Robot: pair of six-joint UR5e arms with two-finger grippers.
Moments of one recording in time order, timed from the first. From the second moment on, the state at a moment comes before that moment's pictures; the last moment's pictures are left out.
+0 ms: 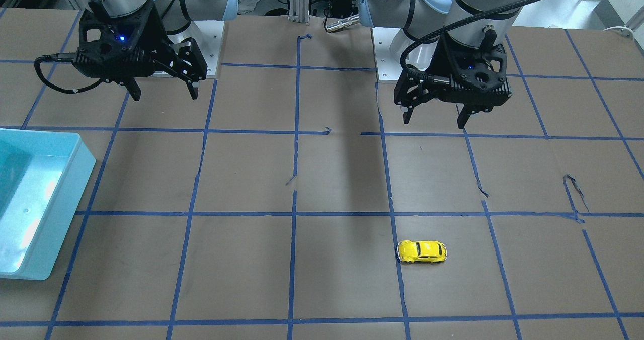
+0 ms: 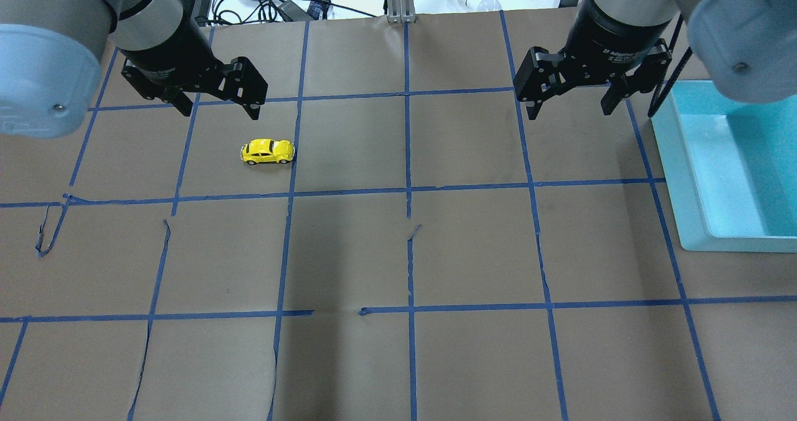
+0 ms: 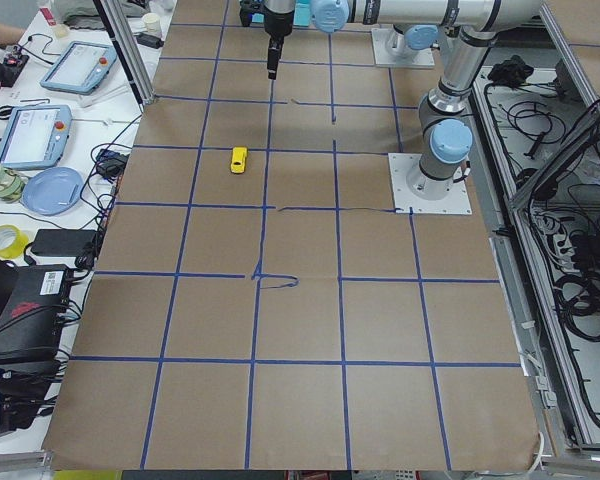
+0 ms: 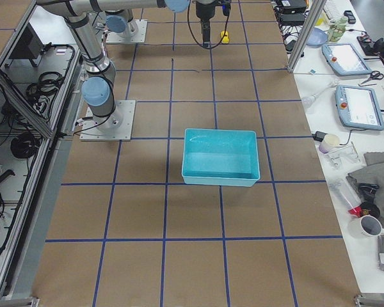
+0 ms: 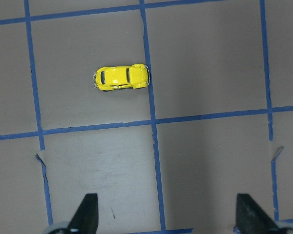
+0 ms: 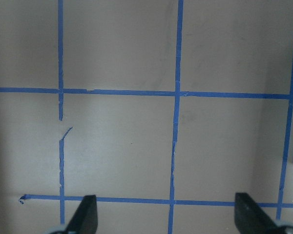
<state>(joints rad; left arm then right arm) -1.59 -1.57 -1.59 -1.44 1.58 0.07 1.63 -1.59 1.56 -1.57 -1.55 0.02</state>
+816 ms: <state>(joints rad) -1.59 -1.58 -1.59 -1.44 1.58 0.11 1.63 -1.60 1.56 -1.58 -1.55 0.02</state>
